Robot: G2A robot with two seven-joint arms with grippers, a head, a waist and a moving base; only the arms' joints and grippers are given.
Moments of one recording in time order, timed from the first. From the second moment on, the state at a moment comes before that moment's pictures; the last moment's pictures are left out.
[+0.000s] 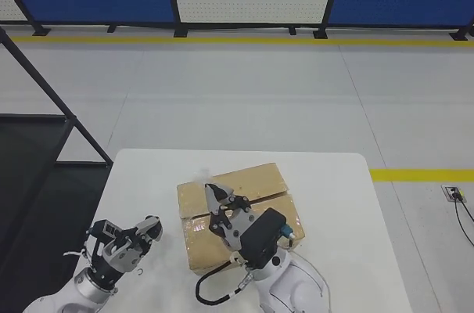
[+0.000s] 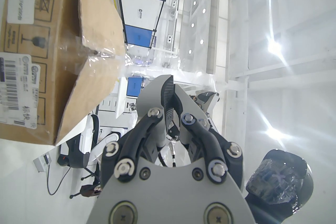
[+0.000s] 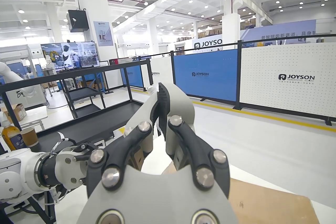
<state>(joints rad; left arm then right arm) 1.55 -1.12 -1.72 -1.95 -0.74 0.09 -0.63 -1.17 -1.59 1.02 -1.86 -1.41 -0.22 -0.17</state>
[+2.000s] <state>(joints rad) 1.40 -1.11 -1.55 -1.86 -0.53 0.27 -0.49 -1.27 -1.58 1.13 -1.81 -1.19 -0.03 -0.22</state>
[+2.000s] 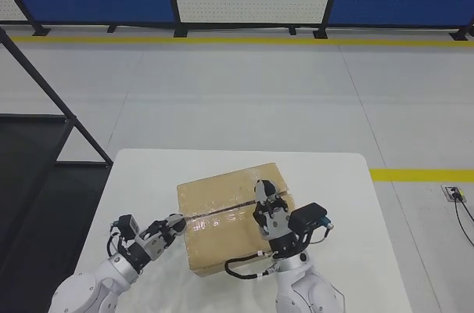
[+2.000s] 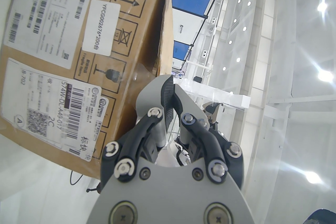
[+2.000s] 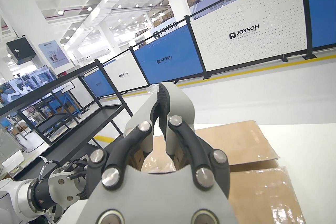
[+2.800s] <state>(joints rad) 1.40 -1.12 -1.55 -1.86 -0.54 0.26 -0.48 -1.25 -1.57 1.16 -1.79 -1.18 -0.12 -0.33</state>
